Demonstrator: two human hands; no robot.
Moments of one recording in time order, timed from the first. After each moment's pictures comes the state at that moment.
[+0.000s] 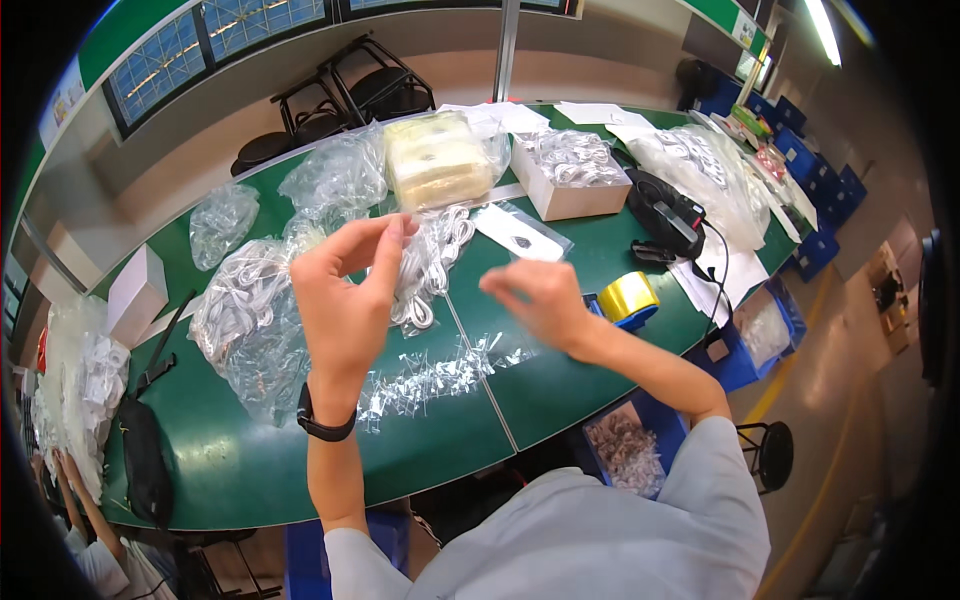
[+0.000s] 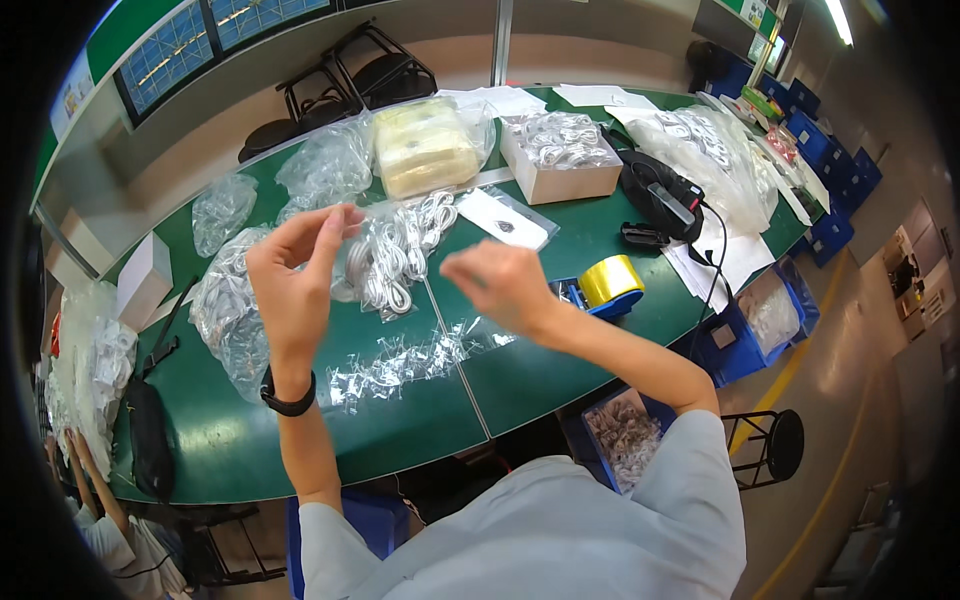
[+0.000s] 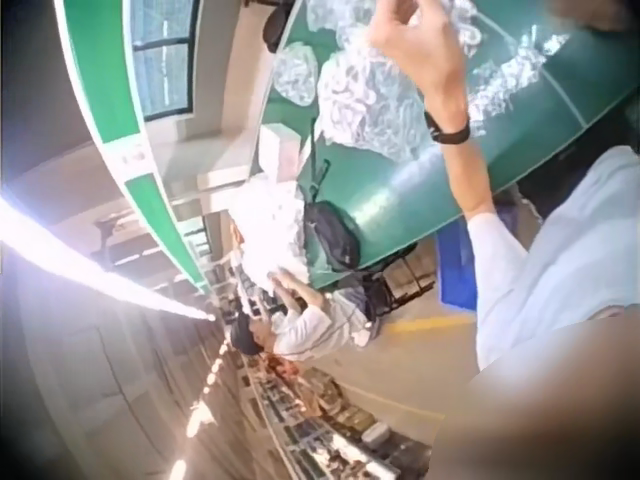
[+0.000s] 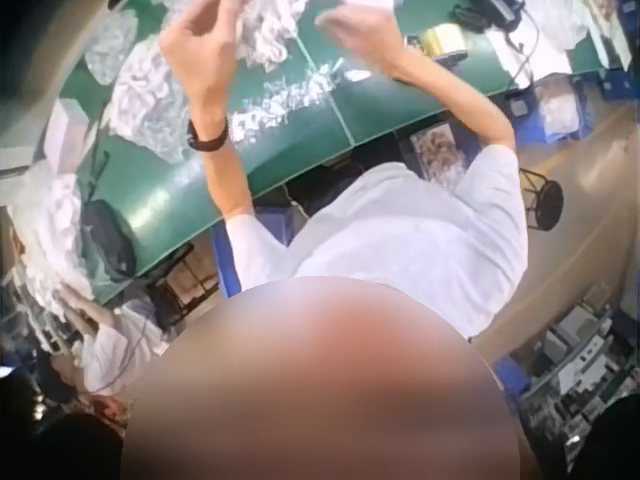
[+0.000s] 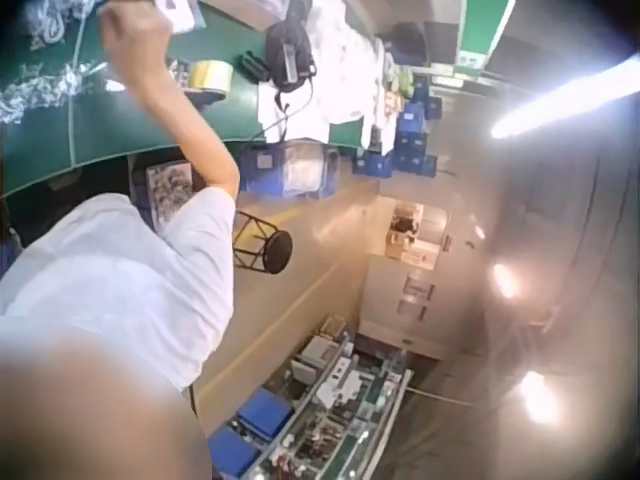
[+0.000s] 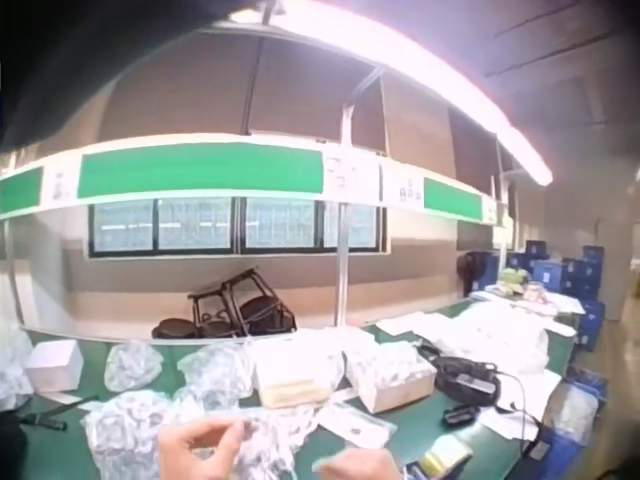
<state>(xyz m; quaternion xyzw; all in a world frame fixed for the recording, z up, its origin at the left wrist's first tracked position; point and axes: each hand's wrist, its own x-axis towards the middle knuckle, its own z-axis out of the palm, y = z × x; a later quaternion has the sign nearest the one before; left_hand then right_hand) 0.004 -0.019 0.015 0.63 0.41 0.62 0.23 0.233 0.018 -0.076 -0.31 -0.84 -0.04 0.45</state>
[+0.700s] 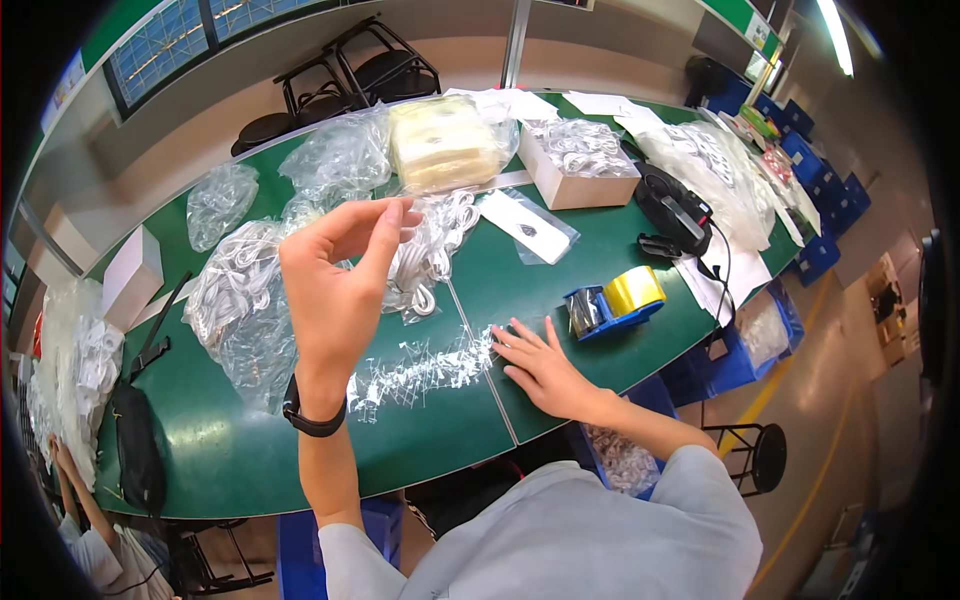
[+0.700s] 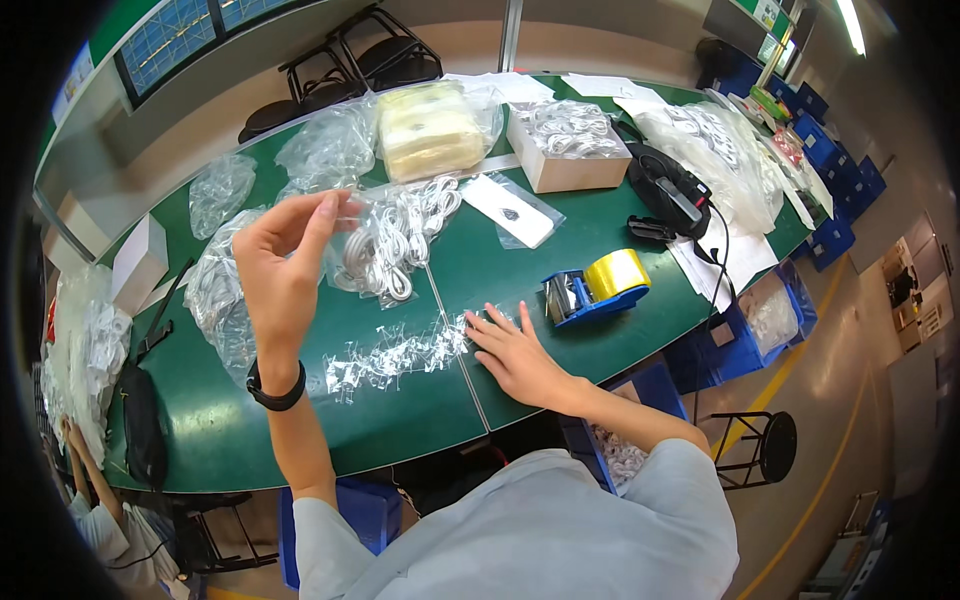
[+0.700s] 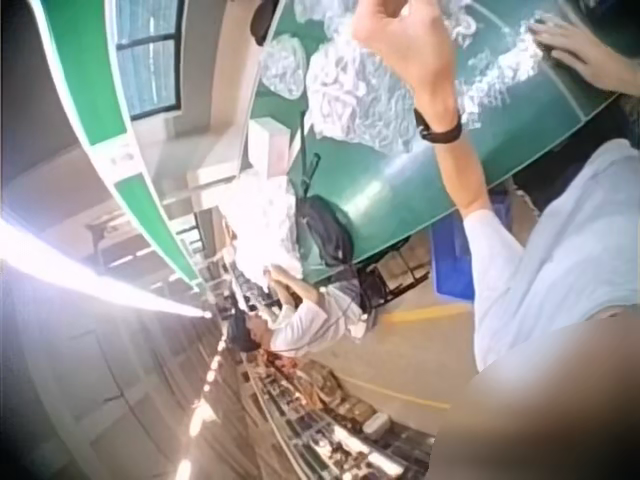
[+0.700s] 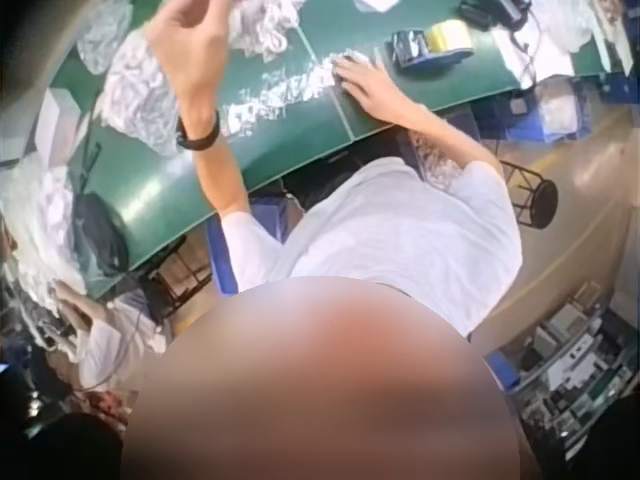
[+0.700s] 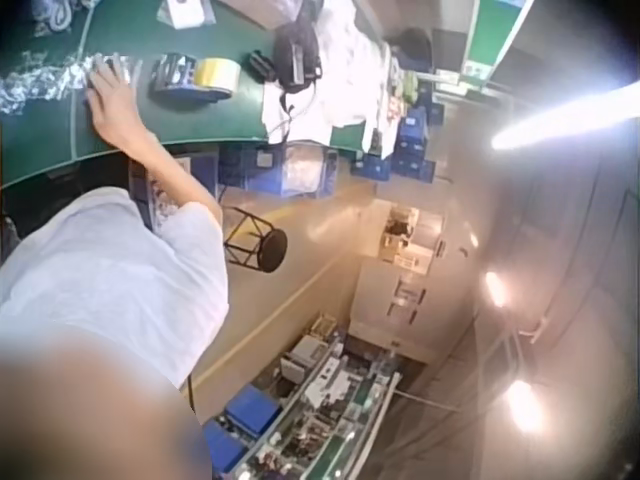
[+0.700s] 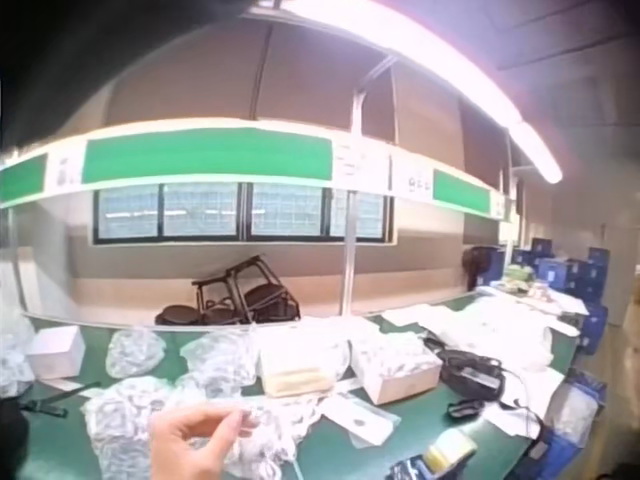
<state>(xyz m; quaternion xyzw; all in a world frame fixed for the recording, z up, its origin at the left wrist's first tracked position) -0.007 -0.021 0.017 0.63 0.39 0.61 0.28 0.249 -0.066 -0.153 -0.42 -0.88 0.13 0.19</state>
